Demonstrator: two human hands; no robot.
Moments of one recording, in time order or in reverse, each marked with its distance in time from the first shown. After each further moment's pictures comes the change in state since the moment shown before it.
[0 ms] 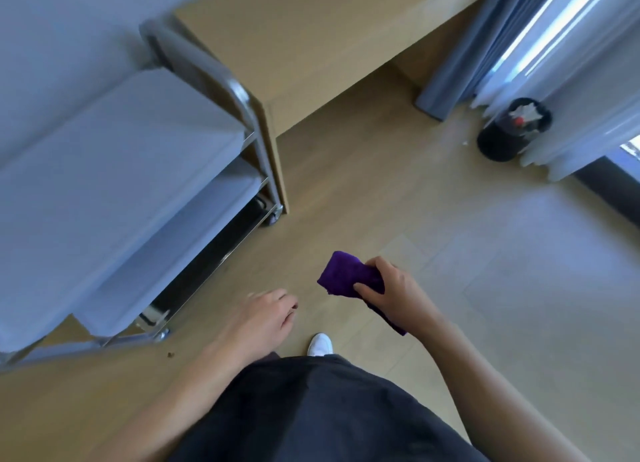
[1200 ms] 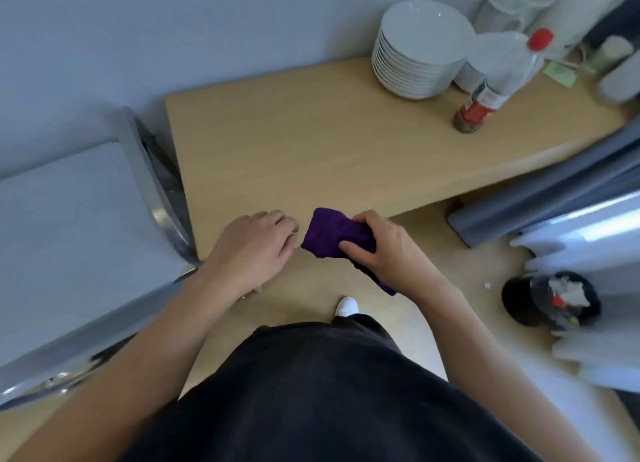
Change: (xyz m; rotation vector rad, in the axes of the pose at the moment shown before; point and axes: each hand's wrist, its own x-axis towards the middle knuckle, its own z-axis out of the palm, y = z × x) left_hand 0.463 -0.062 -0.208 0.089 0.388 -0.262; right_hand 0.454 -0.064 -0.313 -0.072 -0.116 -0.461
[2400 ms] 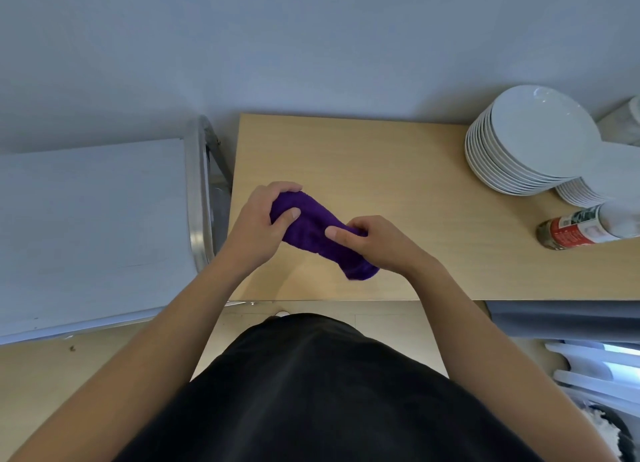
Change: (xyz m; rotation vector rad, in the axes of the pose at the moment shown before) left_hand 0.077 -0.099 -0.018 -0.803 0.326 -0.634; right_hand 0.204 -0.055 -0.002 0.086 -0.484 0.018
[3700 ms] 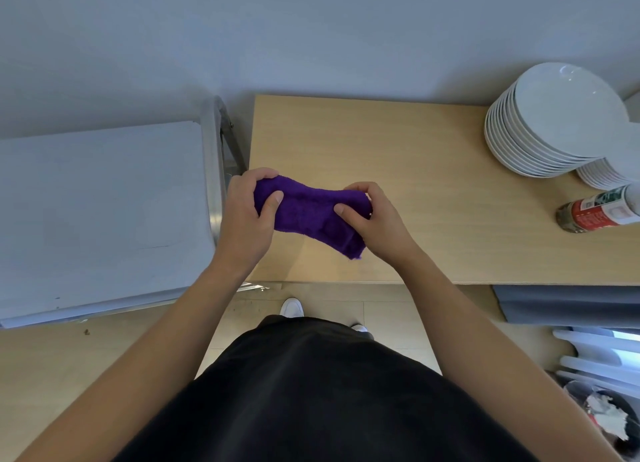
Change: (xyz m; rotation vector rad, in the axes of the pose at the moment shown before) left_hand -0.032 -0.023 -0.019 0.011 0.281 -0.009; right_hand 0.010 0.001 0.047 0.335 0.275 -0.137
